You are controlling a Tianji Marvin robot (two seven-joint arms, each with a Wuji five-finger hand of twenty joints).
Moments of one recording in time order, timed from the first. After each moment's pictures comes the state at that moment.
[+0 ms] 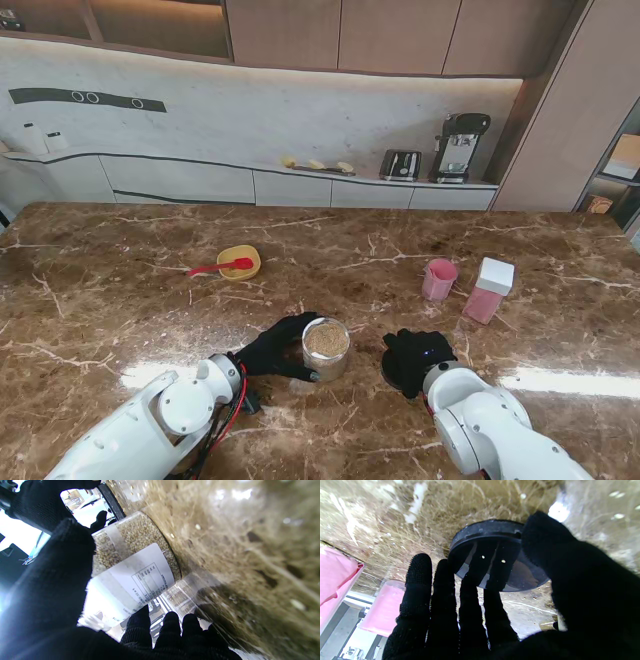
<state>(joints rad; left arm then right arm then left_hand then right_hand) 1.37 -1.15 -0.85 -1.20 0.20 -0.32 -0.06 -1.70 -1.01 1.11 -1.75 -1.33 0.19 0.33 0.60 -0.63 0.44 -0.09 0.17 -0.08 0.24 0.19 0.15 -0.01 0.02 0.30 0.07 -0.11 0.06 0.32 -0.12 -0.26 0.00 0.35 0.52 -0.92 1.08 -0.13 0.32 0.10 0.30 0.91 0.44 0.05 0.45 0.64 0.63 0.06 0.50 0.53 0.54 0.04 0.93 0.44</state>
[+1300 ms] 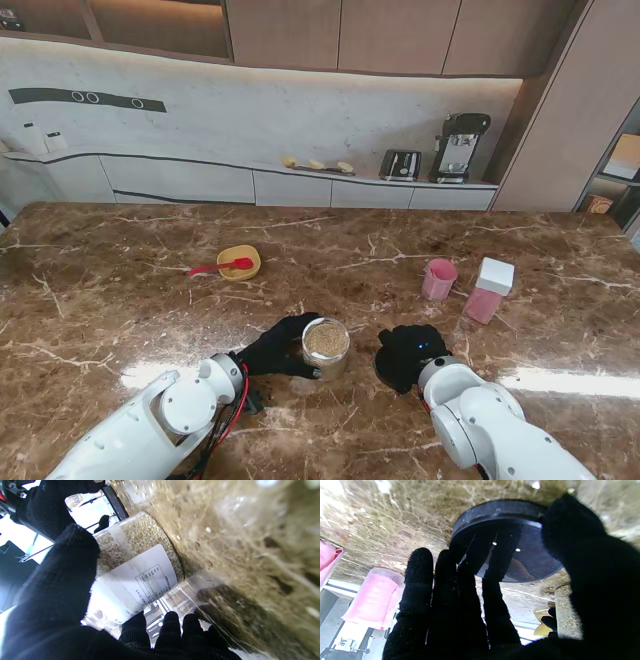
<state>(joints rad) 1.37 -1.15 -0.85 -1.22 0.18 -0.28 -0.07 -1.65 -1.01 1.07 -1.69 -1.29 0.16 0.22 0.62 -0.58 0.42 -0.09 0.17 -0.18 0.24 0.52 0.15 -0.01 0.02 0.32 0.07 -0.10 0.06 0.33 -0.14 -0.26 0.00 0.39 0.45 -1.06 1.09 -0.21 0.50 0.10 0.39 0.83 0.69 0.11 0.39 0.63 0.79 0.06 0.48 0.54 0.63 0.05 1.05 0.41</state>
